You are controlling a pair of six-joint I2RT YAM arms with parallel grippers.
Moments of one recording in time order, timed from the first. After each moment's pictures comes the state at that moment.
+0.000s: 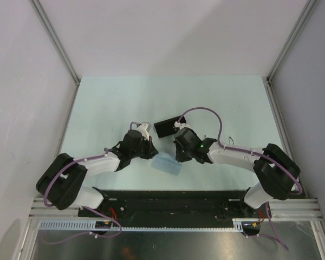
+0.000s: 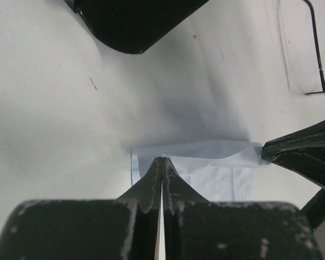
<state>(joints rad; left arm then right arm) -0.60 1.38 0.49 0.26 0.17 -0.48 0.90 1.54 0.90 -0.26 0.09 0.59</state>
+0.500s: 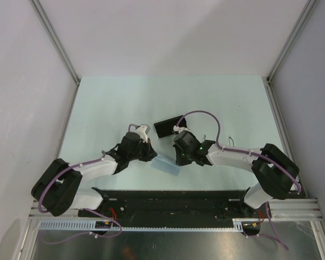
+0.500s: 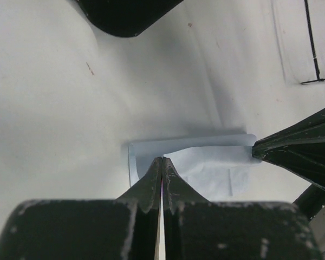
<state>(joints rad) -0.61 1.31 0.46 0.22 0.17 -0.48 0.92 1.55 0.87 -0.26 0.06 0.59</state>
